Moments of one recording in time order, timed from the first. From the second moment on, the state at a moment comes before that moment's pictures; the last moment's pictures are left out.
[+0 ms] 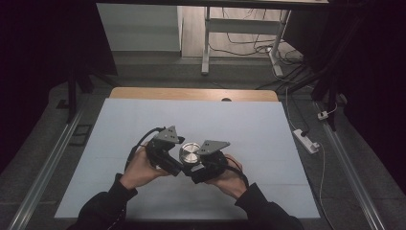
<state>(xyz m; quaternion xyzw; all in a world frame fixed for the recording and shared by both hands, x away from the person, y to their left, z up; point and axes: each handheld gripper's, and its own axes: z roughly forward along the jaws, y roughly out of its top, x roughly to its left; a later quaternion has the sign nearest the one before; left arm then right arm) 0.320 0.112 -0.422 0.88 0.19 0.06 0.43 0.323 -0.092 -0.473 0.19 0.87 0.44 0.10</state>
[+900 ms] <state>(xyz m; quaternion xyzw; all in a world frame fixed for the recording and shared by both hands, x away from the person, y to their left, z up) 0.316 0.109 -0.426 0.89 0.16 0.06 0.42 0.315 -0.085 -0.478 0.16 0.88 0.44 0.08</state>
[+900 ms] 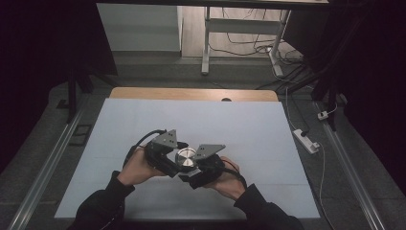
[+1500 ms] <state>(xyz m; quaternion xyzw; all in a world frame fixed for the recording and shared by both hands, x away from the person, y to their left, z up) 0.315 0.112 -0.415 0.89 0.15 0.04 0.43 0.322 -0.092 -0.477 0.17 0.88 0.44 0.07</state>
